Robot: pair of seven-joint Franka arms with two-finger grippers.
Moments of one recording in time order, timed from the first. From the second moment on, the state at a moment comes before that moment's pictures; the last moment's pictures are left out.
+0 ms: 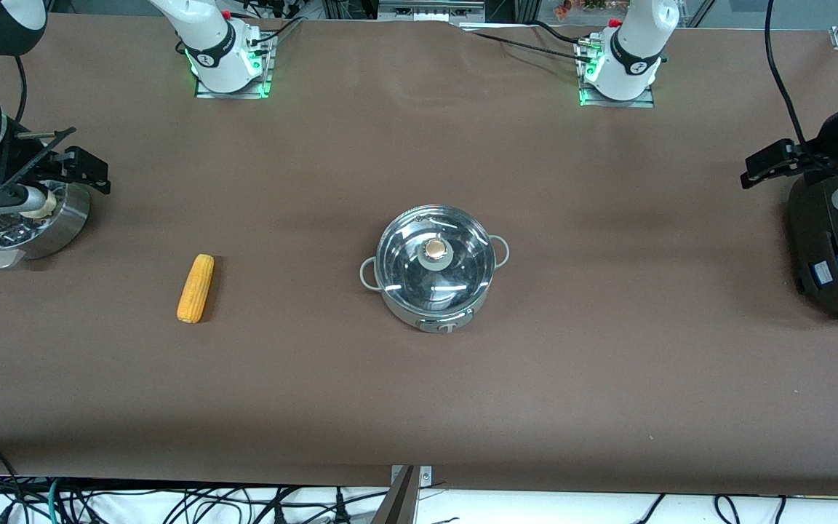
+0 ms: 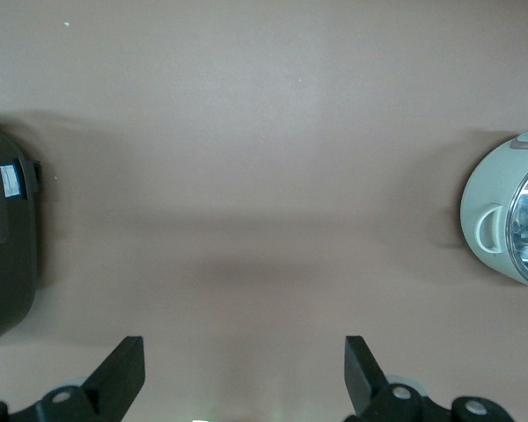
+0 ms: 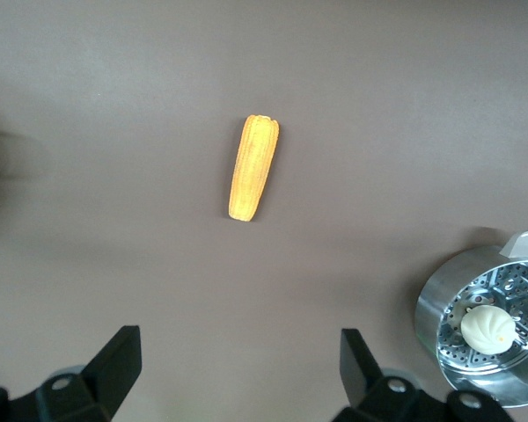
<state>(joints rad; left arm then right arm) -0.04 0.08 0.04 -1.47 -0.04 1.44 -0.07 -0.02 0.02 0.06 -1.69 -0.03 1.66 -0.09</state>
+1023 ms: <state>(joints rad) -0.04 0.07 0.04 -1.47 -0.04 1.44 -0.07 -0.02 0.03 0.05 -1.69 -0.03 1.66 -0.09</state>
